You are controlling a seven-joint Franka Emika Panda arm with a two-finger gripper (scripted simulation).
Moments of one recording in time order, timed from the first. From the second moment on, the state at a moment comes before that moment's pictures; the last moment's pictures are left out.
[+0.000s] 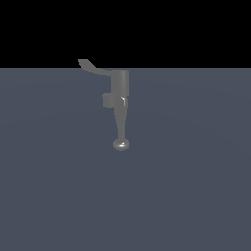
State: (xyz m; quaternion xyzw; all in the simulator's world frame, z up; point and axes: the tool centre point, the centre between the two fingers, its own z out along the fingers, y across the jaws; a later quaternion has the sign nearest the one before) arm -0.262 -0.008 0.505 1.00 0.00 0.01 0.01
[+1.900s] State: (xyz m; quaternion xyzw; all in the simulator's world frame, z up) arm -0.186 0.014 0.493 0.99 -0.15 0.00 -0.02
